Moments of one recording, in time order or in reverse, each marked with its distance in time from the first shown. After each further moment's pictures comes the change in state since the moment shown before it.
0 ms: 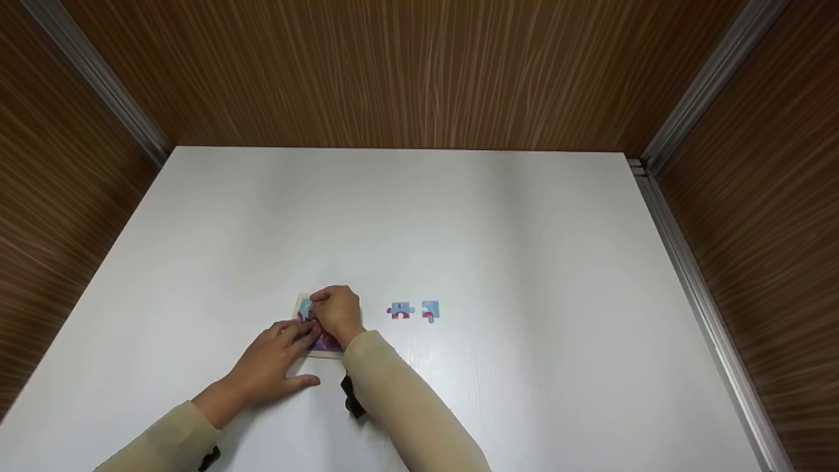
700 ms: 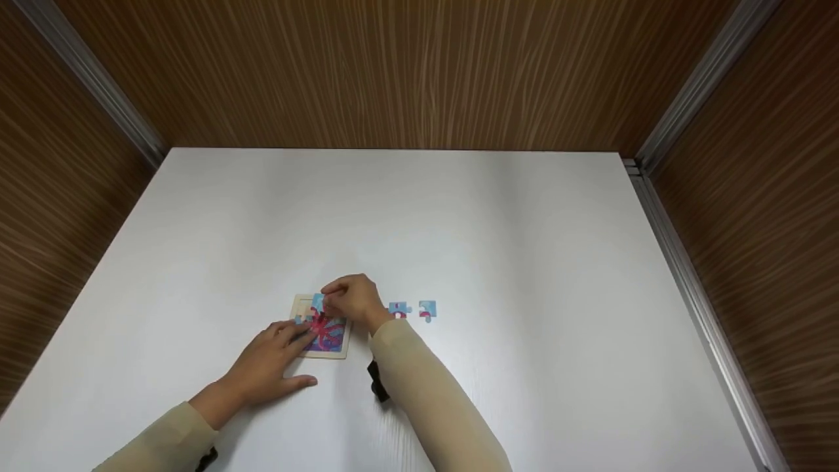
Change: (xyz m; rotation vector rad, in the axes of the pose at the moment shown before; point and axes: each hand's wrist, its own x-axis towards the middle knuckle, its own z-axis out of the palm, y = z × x) left_hand 0.002 -0.002 0.001 -0.010 -0.002 -0.013; right_hand 0.007 0.006 -0.047 0.099 -0.152 -0.029
